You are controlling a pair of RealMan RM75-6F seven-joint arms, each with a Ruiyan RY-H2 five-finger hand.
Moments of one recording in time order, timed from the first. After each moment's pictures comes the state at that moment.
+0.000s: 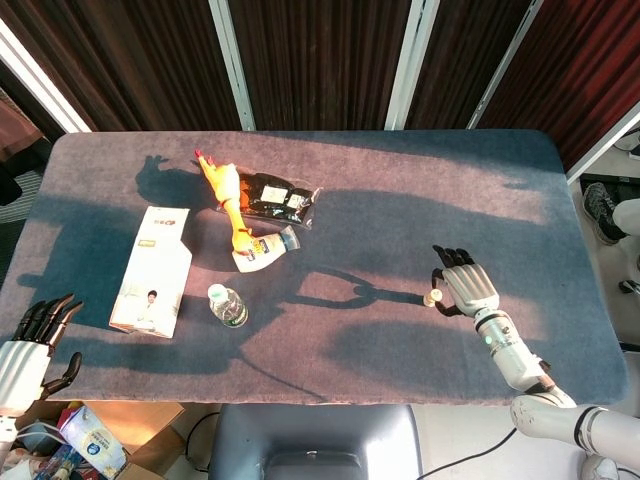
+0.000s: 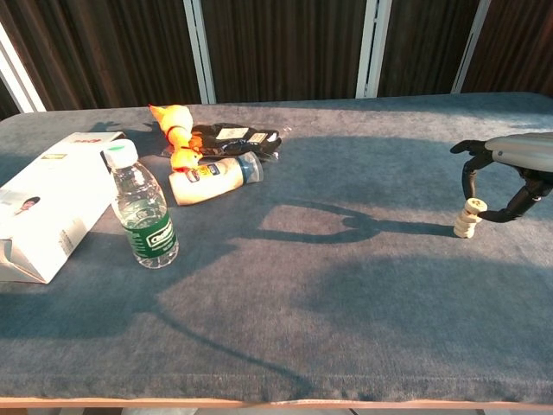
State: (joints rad) left arm -0.12 -1.09 0.02 -1.50 1.64 1.52 -0.19; right arm 0.63 -1.36 0.09 -1.41 -1.04 0.86 -0.29
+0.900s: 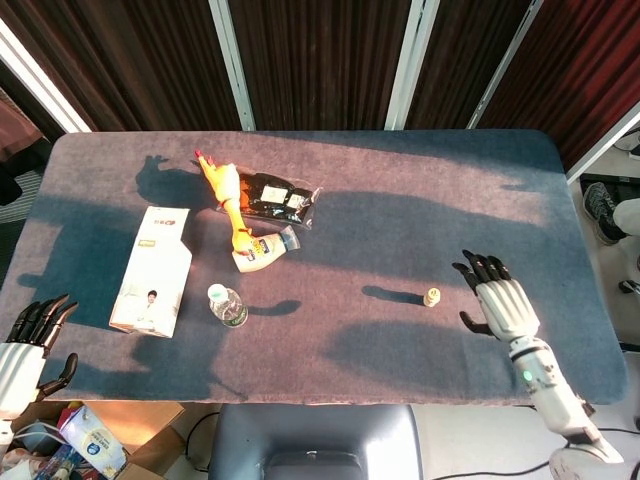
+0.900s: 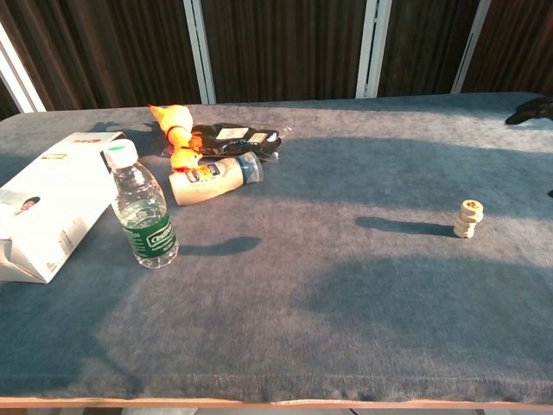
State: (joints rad) left arm -0.11 -1.09 0.02 -1.49 1.64 1.55 -0.20; right arm 0.41 -1.18 0.01 -1.68 -1.27 1.23 -0.24
